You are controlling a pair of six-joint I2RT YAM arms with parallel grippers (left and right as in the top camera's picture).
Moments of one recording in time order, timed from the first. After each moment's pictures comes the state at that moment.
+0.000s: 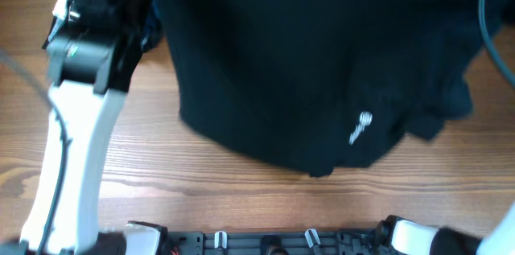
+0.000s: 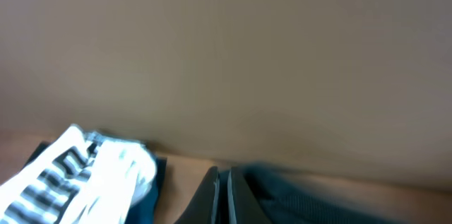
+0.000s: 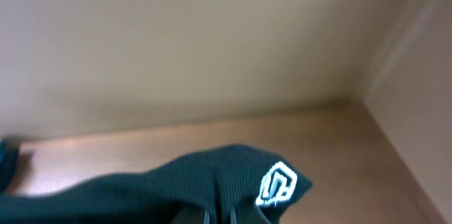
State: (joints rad) left arm -0.22 1.53 1.80 -0.52 -0.20 -0.25; right arm -0.33 1.46 2.08 -0.98 -0.24 -0.05
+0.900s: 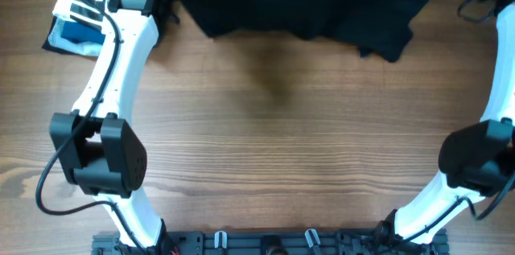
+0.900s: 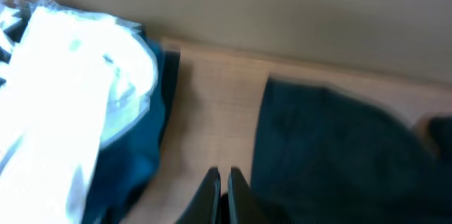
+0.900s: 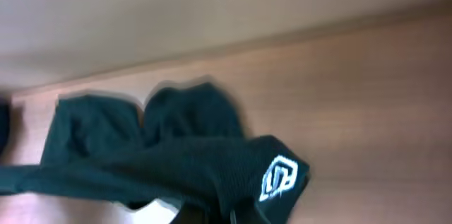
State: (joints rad) left arm -0.13 1.96 1.79 -0.57 -0.11 -0.24; right arm -0.30 1.97 2.07 -0.94 -0.37 -0.01
